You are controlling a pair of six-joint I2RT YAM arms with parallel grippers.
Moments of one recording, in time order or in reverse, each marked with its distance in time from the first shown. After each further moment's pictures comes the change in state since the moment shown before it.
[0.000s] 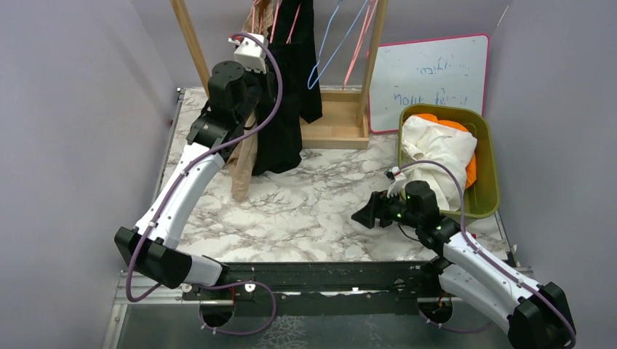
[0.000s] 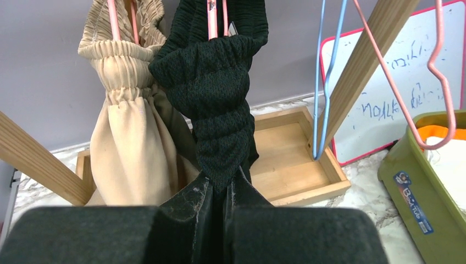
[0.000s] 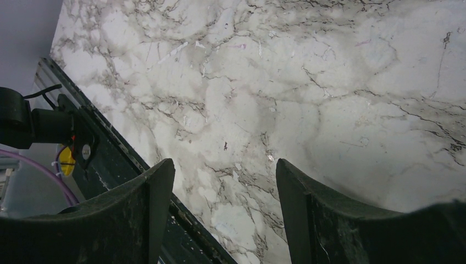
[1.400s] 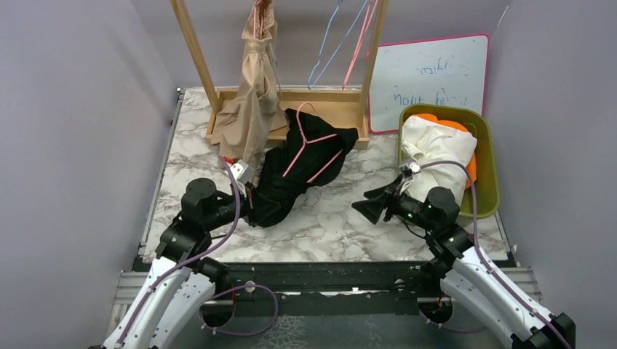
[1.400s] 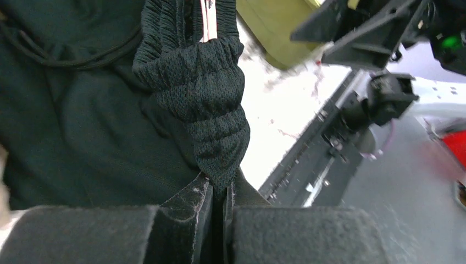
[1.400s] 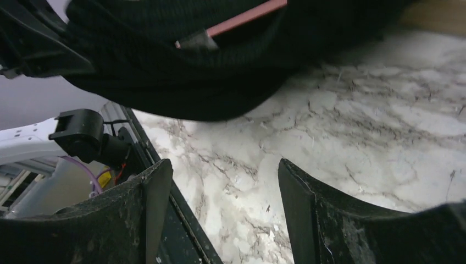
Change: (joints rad) left arm -0.003 -0.896 -0.935 -0.187 0.630 -0.240; right arm 0.000 -0.196 0.000 0.190 -0.071 0.011
